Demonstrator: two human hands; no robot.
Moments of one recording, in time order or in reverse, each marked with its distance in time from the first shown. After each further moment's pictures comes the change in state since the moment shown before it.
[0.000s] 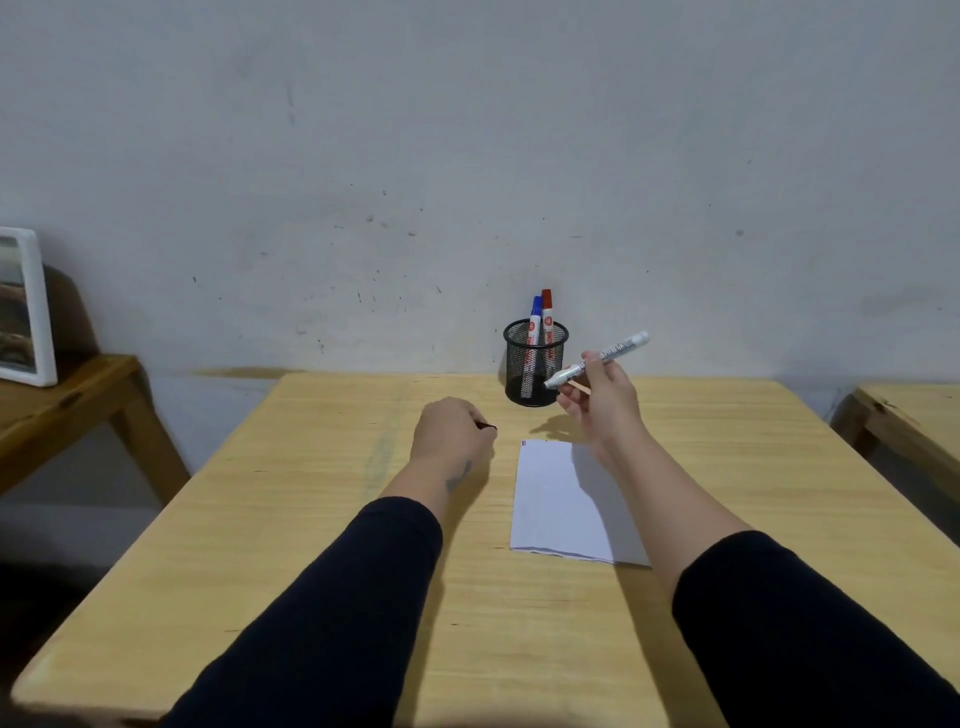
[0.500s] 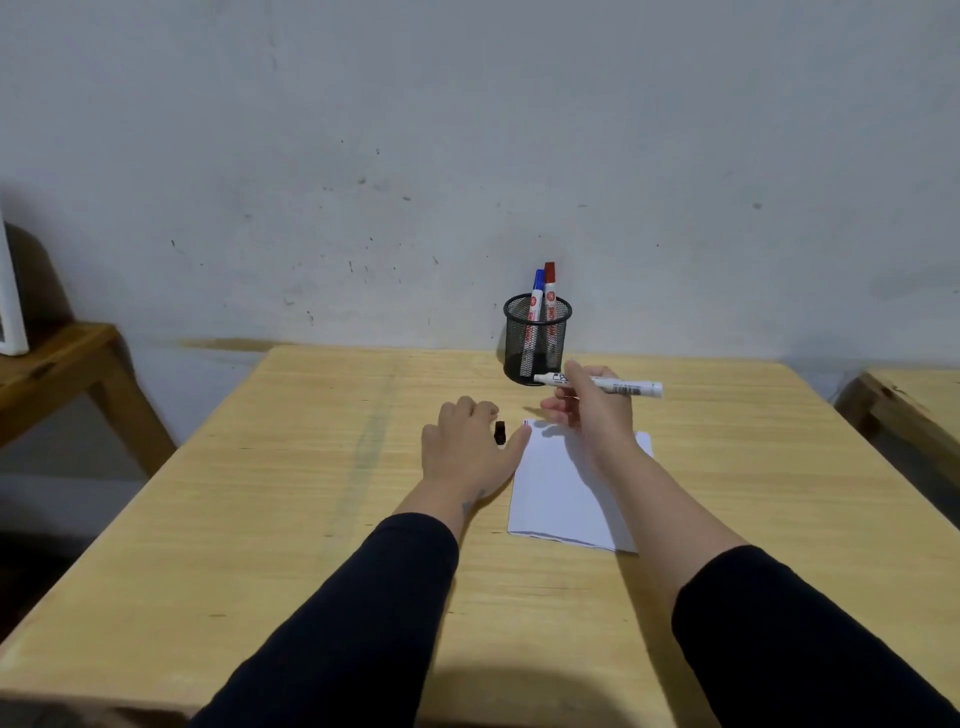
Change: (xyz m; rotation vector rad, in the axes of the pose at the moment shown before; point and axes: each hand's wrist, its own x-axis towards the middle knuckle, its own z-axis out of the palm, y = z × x) left_hand -0.007 -0.023 0.043 0.382 0.024 0.212; right_hand -0.008 0.029 -0.008 -0.015 -0.018 0.017
